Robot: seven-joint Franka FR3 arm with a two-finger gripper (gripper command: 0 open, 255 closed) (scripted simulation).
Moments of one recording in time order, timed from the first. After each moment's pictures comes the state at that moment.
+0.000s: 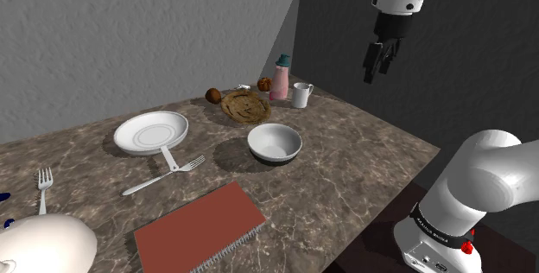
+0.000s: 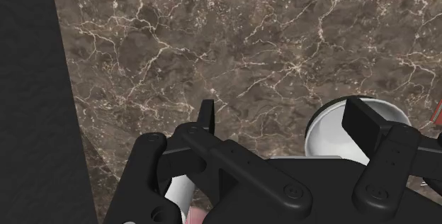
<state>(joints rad) 0.00 -0.81 0.05 -2.35 -0.02 1.53 -0.02</state>
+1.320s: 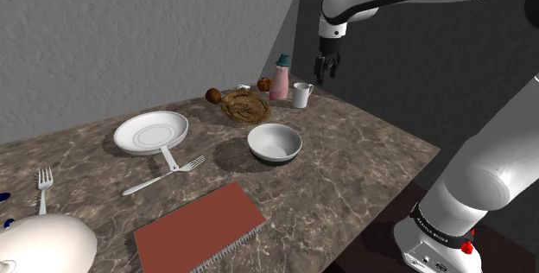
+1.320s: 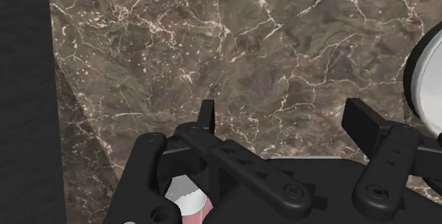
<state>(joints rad) -0.04 -0.12 -0.07 -2.03 -0.08 1.83 -0.22</state>
